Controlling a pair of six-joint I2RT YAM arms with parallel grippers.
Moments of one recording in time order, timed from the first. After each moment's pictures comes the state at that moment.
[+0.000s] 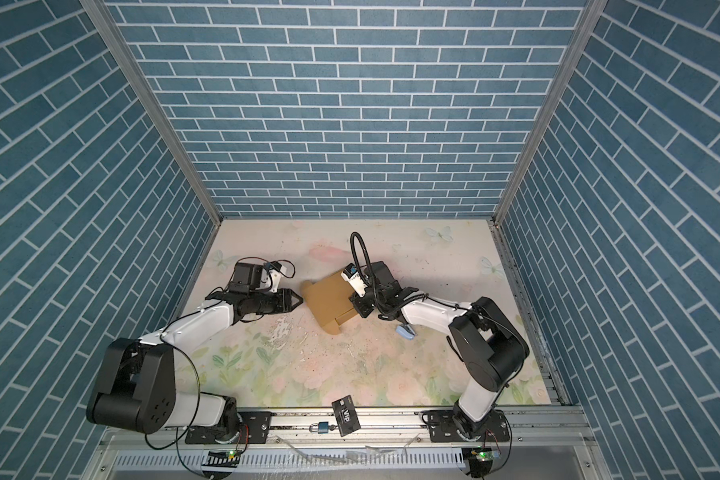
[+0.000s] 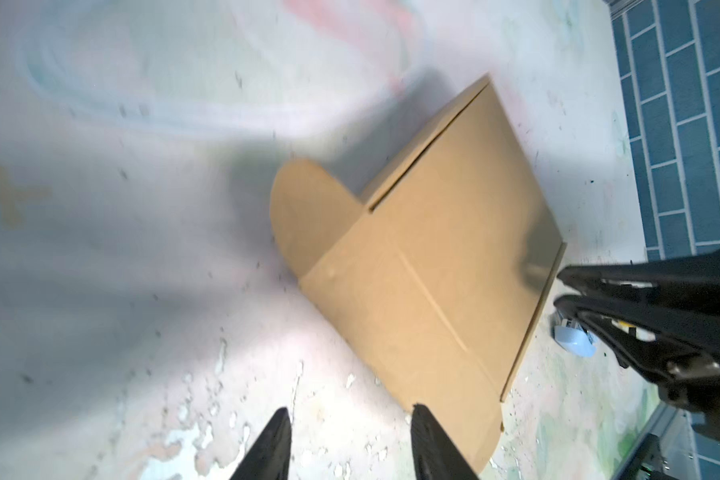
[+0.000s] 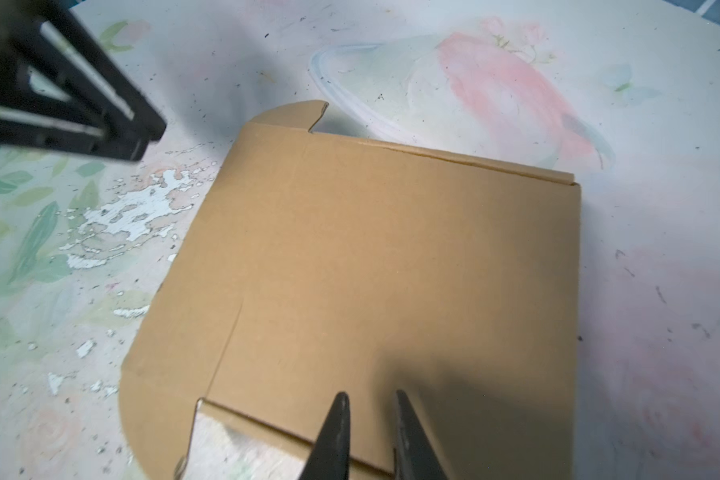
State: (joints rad) left arm -0.17 1.40 0.80 -0.31 0.47 -0.26; right arm 0.75 1.65 0.93 0.00 -0.23 -0.10
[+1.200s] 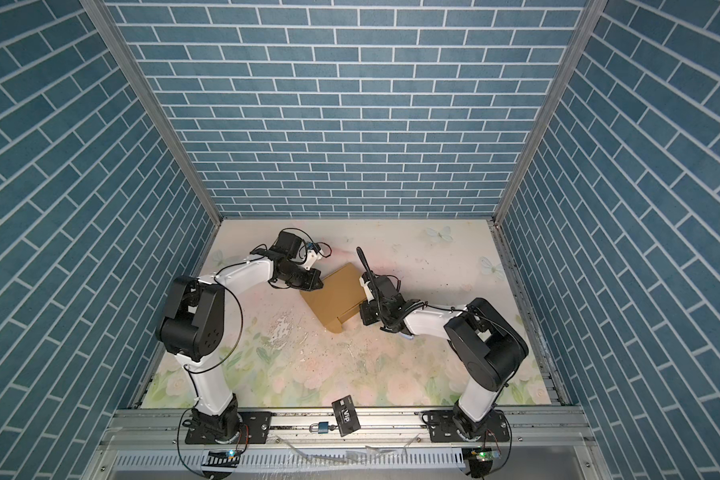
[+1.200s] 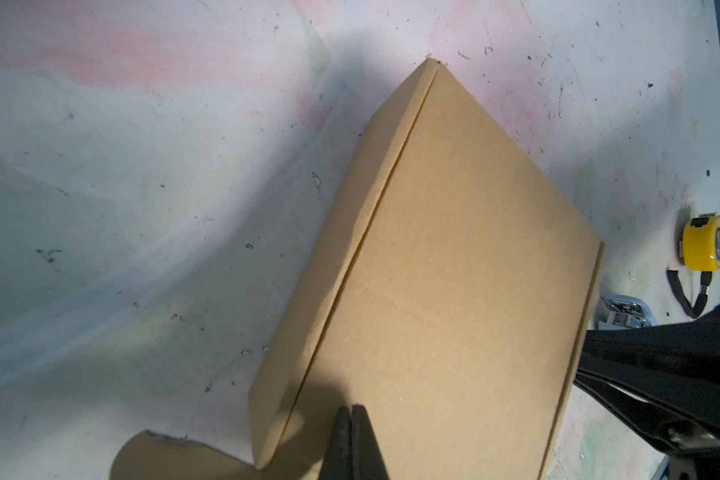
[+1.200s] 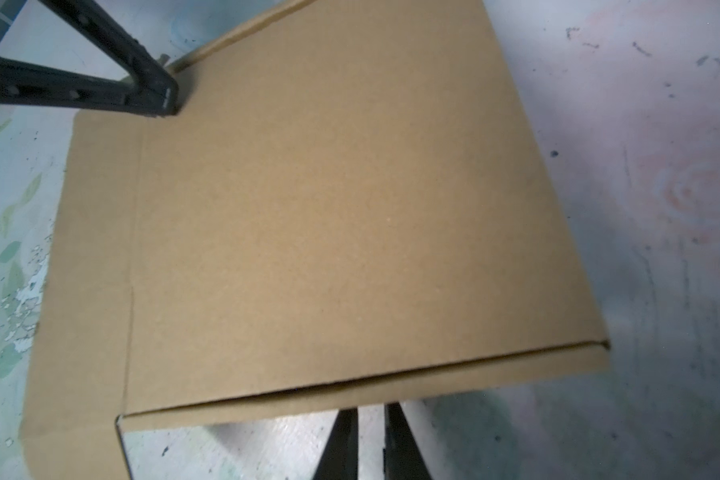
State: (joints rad) left arm -0.32 1.88 1.29 -0.55 0.45 -0.06; right arm 0.74 1.70 0.82 0.08 -0.11 0.32
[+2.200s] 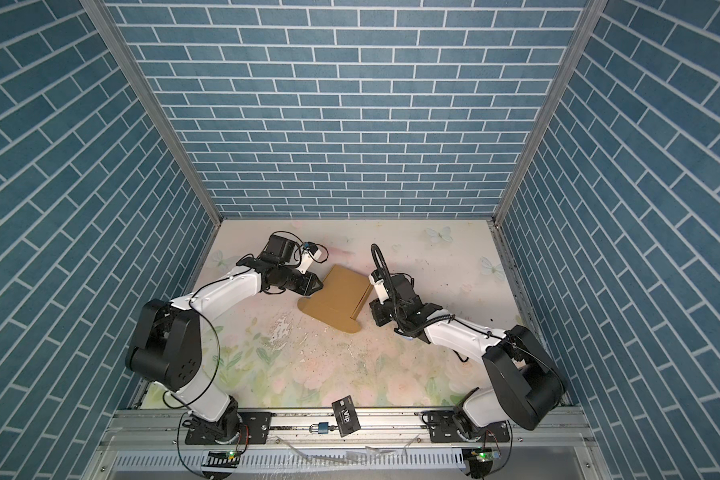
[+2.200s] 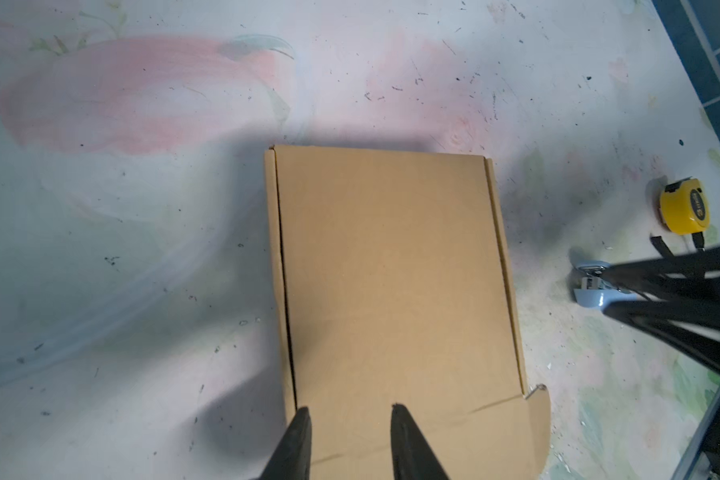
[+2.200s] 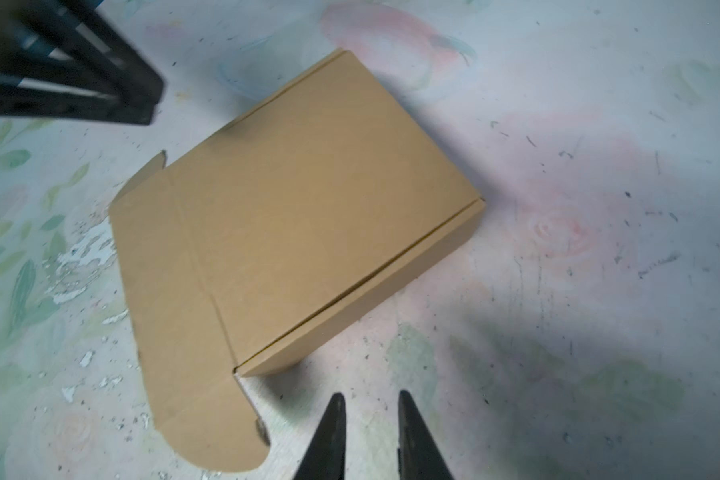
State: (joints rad) left arm -0.34 1.68 1.17 -0.50 0.40 0.02; right arm 0.74 1.42 0.72 -0.03 -0.09 0.13
